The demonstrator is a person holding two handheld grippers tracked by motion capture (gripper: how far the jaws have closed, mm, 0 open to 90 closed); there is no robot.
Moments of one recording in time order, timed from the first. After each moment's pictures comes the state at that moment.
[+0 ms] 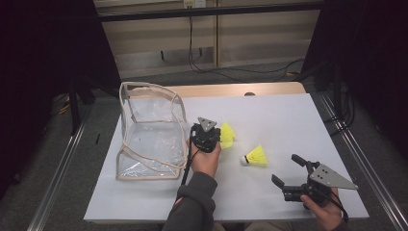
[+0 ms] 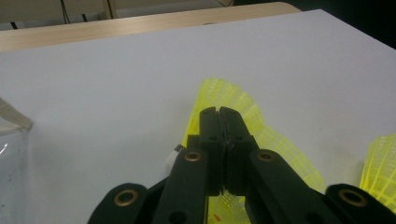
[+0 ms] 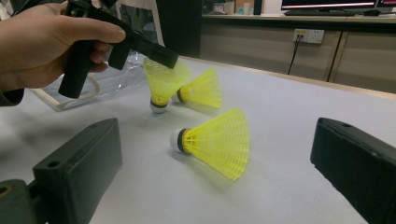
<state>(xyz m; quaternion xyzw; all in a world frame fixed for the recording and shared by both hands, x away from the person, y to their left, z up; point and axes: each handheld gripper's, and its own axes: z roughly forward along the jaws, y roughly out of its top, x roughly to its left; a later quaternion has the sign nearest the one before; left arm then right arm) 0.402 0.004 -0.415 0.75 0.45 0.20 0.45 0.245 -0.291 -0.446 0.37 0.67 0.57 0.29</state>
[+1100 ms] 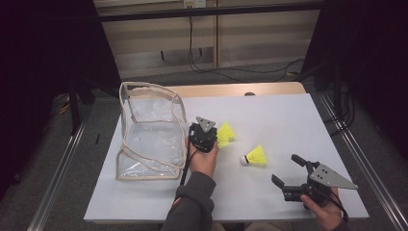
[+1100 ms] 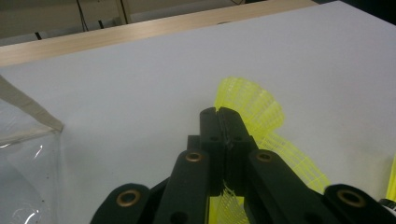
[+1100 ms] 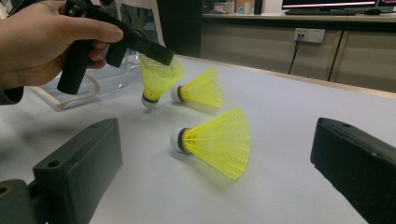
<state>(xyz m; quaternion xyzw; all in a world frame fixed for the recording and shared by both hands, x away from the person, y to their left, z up) 0.402 0.011 -0.412 0.76 0.44 0.24 0.42 0.245 -0.291 -0.446 0.37 0.67 0.57 0.29</state>
